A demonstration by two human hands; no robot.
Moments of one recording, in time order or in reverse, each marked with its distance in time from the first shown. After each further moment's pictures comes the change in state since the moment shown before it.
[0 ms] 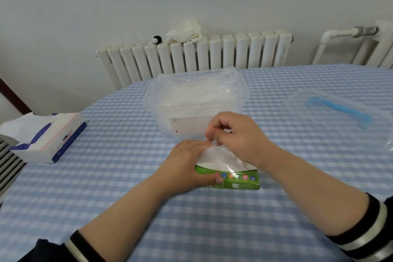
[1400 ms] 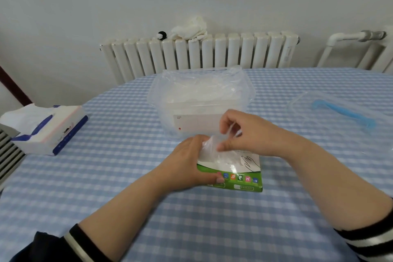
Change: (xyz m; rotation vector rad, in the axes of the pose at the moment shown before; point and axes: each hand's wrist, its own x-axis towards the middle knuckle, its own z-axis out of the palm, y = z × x) left_hand -0.001 -0.001 -0.002 -0.170 -0.010 -0.107; right_hand 0.011 0.001 -0.025 -0.274 -0.283 0.239
